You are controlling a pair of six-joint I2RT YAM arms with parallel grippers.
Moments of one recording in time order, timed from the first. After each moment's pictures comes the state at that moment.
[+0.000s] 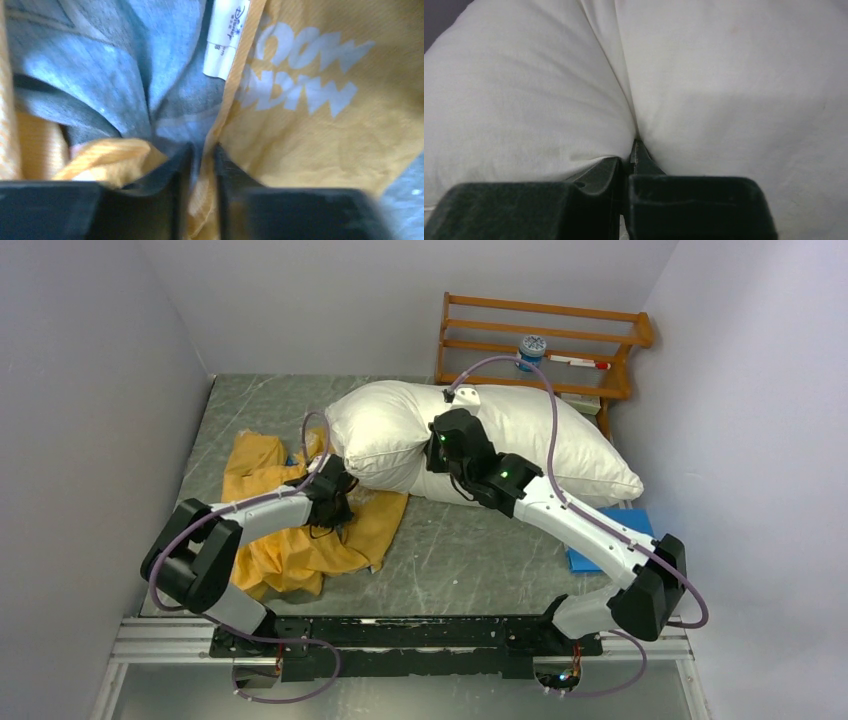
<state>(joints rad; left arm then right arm) -0.55 1.55 0.78 -0.35 -0.27 -0.82 0.83 1.38 1.26 -0.38 0.42 0.50</state>
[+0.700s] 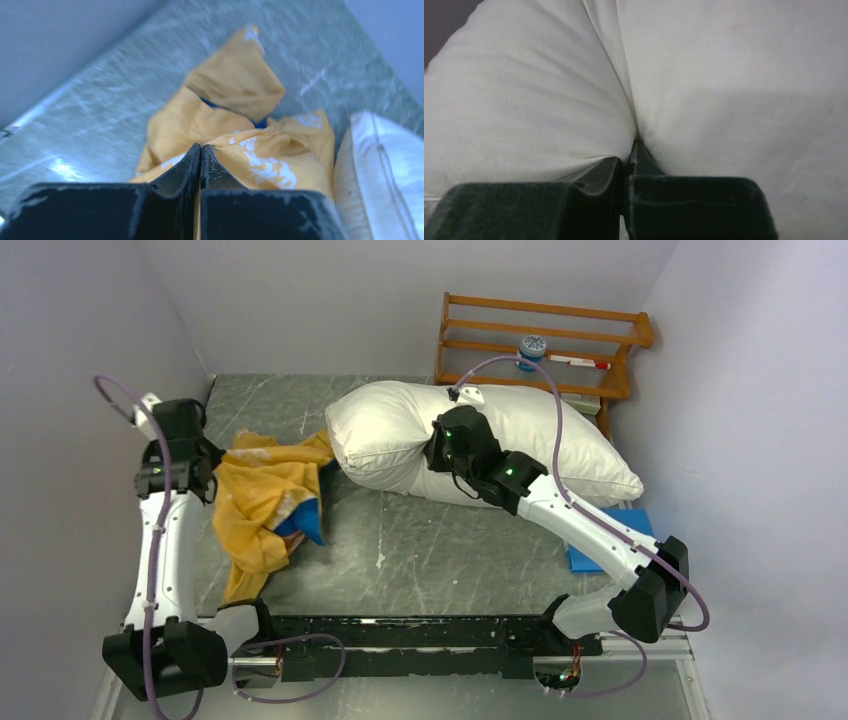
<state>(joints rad) 0.14 1.10 1.07 -0.65 -0.33 -0.59 0.79 1.36 1.26 -0.39 0.34 0.54</state>
